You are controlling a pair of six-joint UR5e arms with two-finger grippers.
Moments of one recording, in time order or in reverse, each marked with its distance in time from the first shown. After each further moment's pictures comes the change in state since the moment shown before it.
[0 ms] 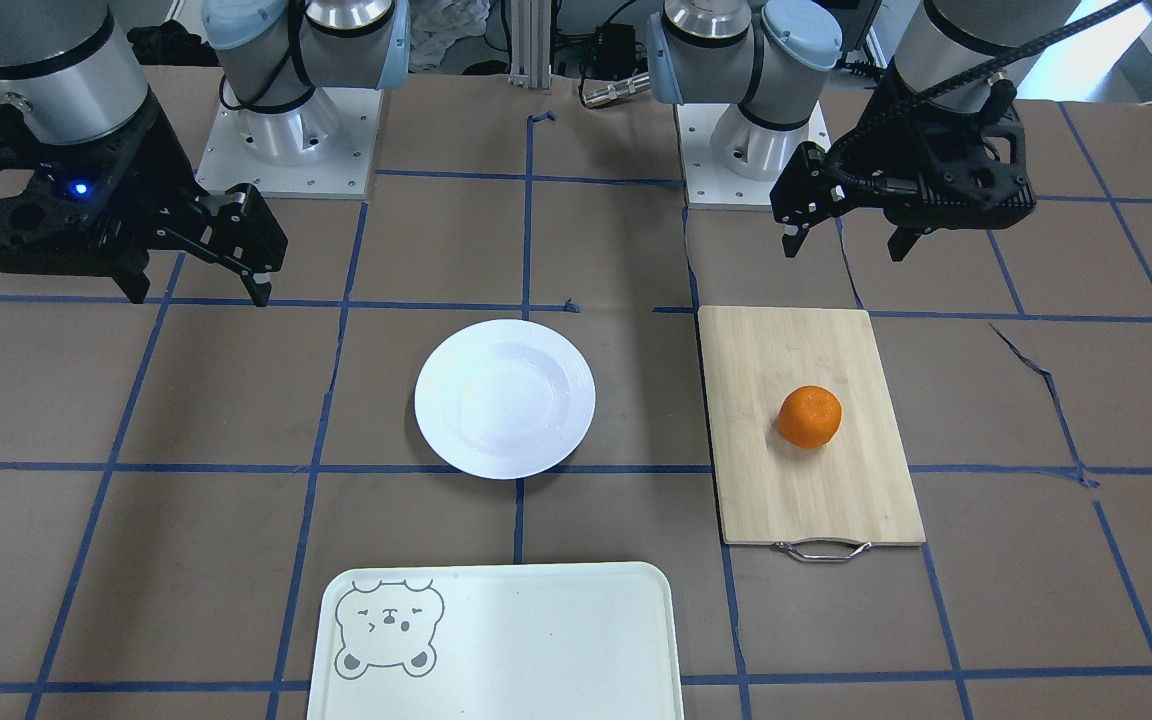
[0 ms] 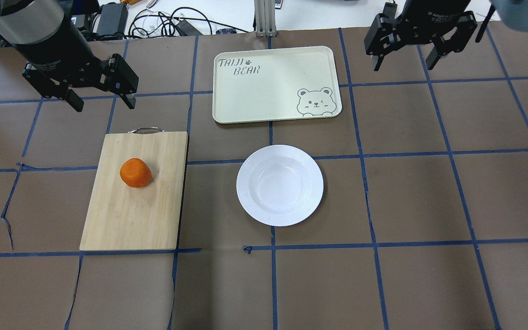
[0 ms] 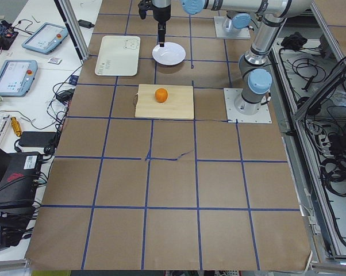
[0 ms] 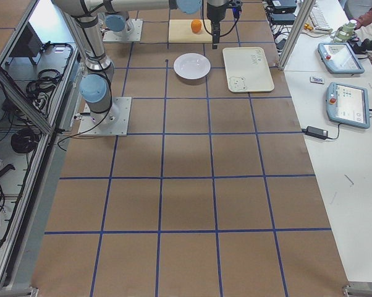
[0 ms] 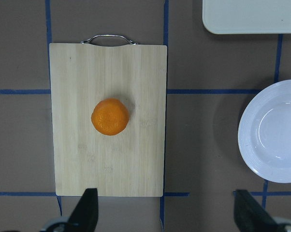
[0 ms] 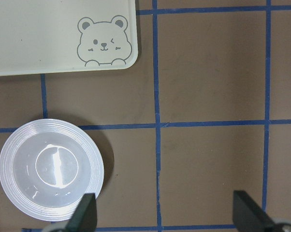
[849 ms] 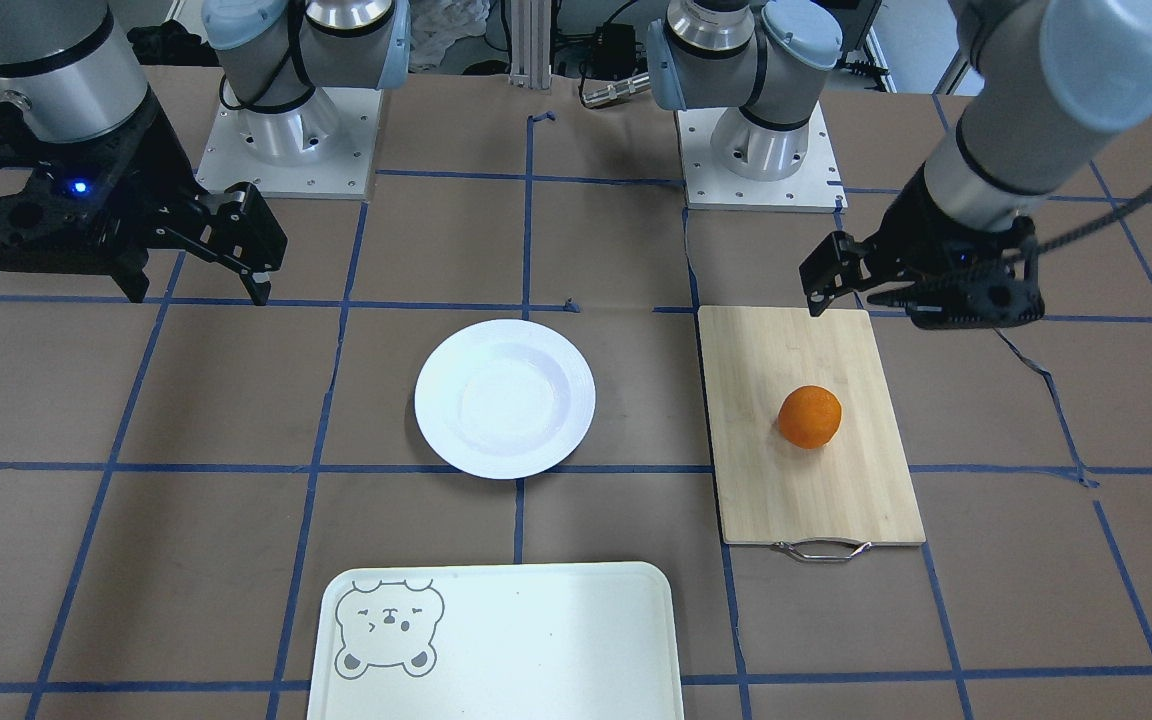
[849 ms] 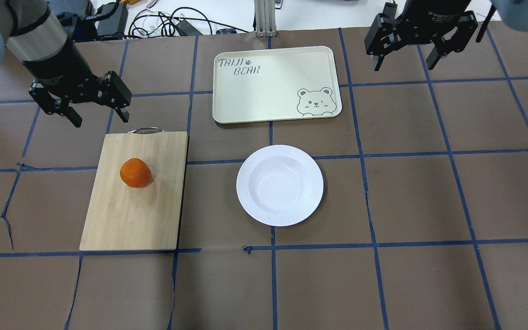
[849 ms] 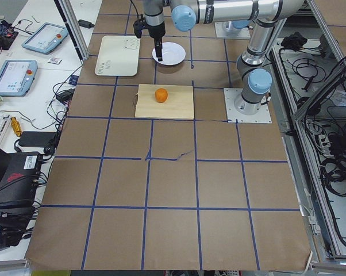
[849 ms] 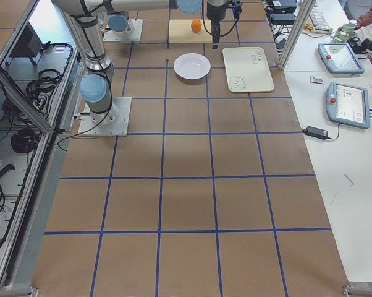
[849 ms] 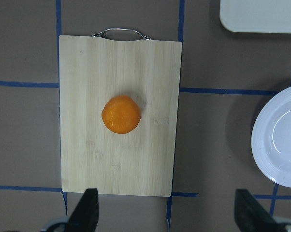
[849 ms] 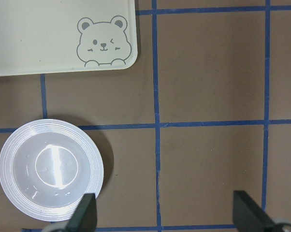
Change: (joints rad) left arm 0.091 -0.104 -0.087 0.059 0.008 0.038; right arm 0.000 0.000 0.000 0.000 -0.002 0.001
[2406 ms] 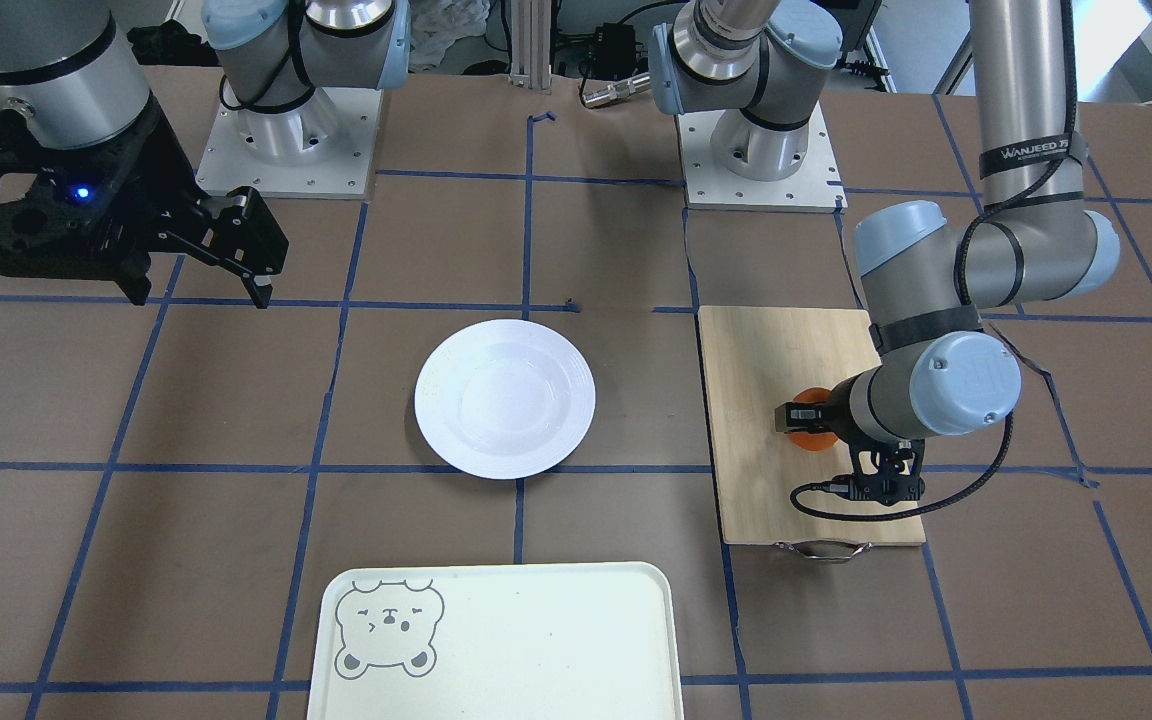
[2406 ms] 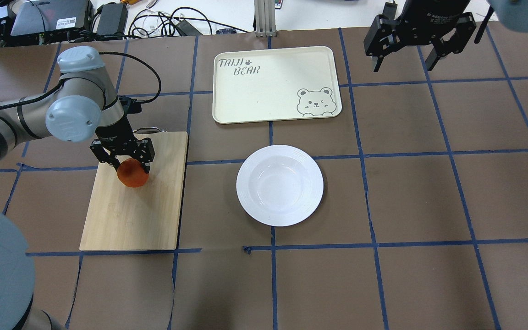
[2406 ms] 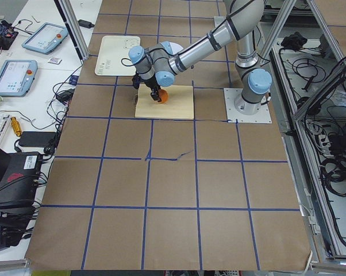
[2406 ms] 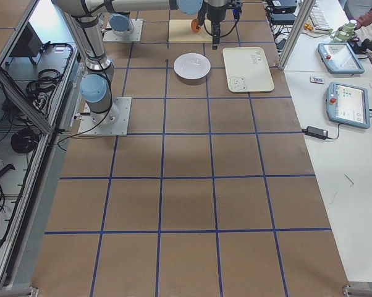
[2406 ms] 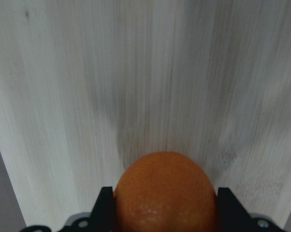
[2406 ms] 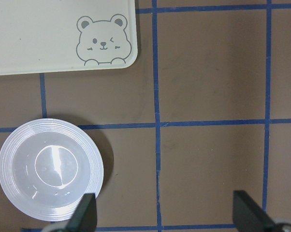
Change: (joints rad) left arm 0.027 -0.302 -0.170 0.317 0.075 0.085; right arm 0.000 0.004 0.002 0.000 0.001 0.001
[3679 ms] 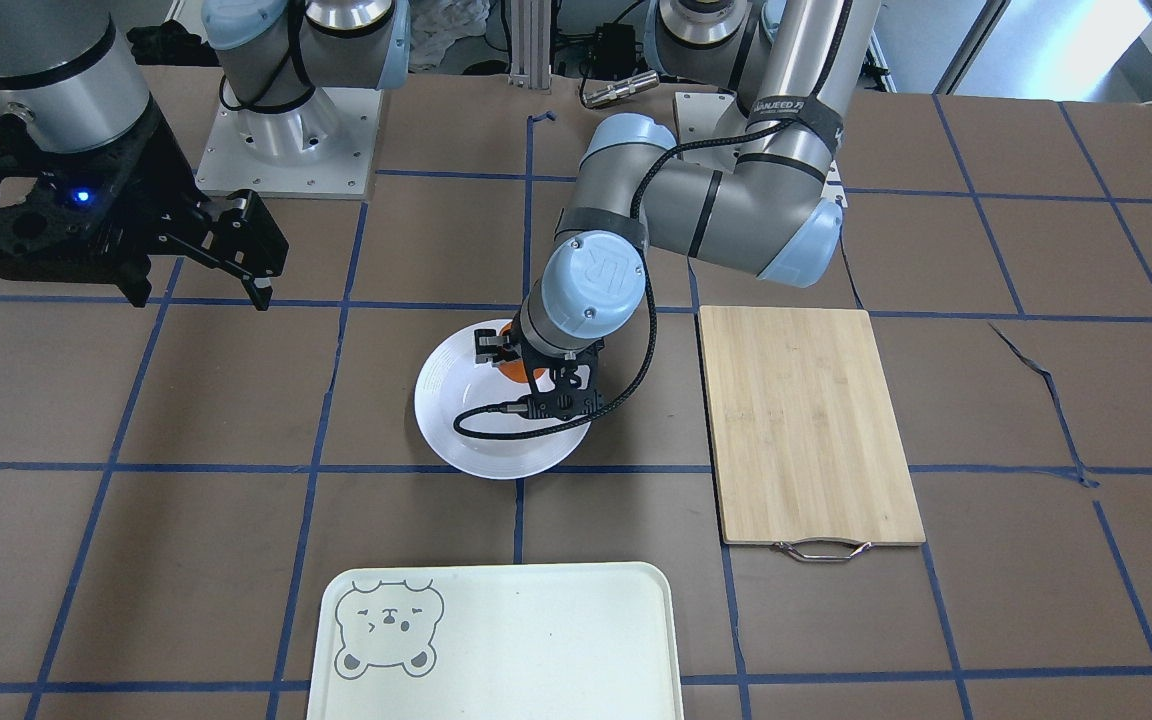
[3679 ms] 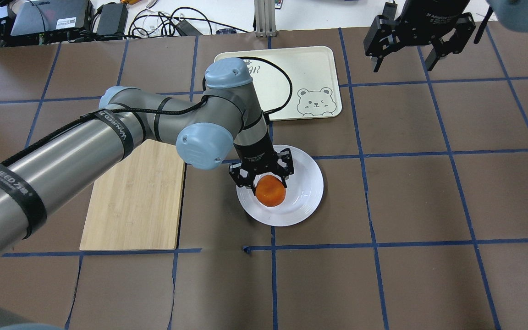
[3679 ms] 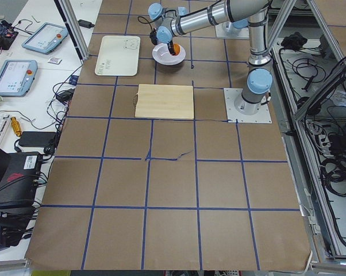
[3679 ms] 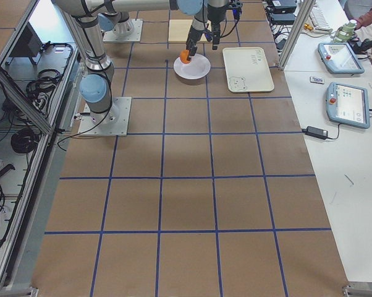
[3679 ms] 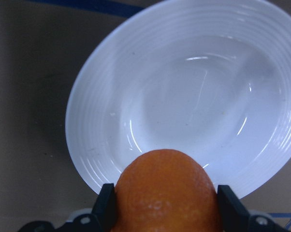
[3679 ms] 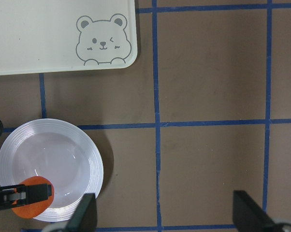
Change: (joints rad) left arm -0.516 -0.030 0.050 0.026 -0.357 -0.622; right arm -0.001 0.003 0.000 -0.002 0.000 0.000
